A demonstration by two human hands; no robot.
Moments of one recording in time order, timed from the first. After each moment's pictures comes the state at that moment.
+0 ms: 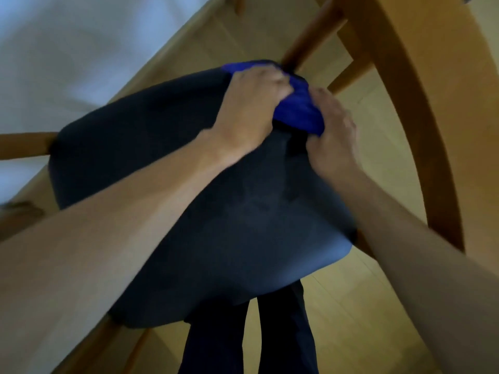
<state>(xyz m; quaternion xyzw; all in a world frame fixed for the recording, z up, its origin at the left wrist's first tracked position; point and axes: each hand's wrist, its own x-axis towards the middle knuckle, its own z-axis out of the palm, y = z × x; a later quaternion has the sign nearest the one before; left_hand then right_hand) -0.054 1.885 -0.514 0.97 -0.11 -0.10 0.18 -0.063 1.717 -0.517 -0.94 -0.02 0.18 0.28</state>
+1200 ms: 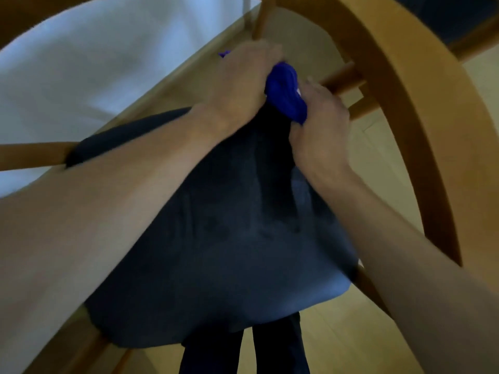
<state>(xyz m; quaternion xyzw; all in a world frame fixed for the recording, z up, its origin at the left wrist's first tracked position) -0.009 1.936 -0.506 0.95 0.03 -0.05 0.29 -0.027 1.785 -0.490 -0.96 -0.12 0.12 0.24</state>
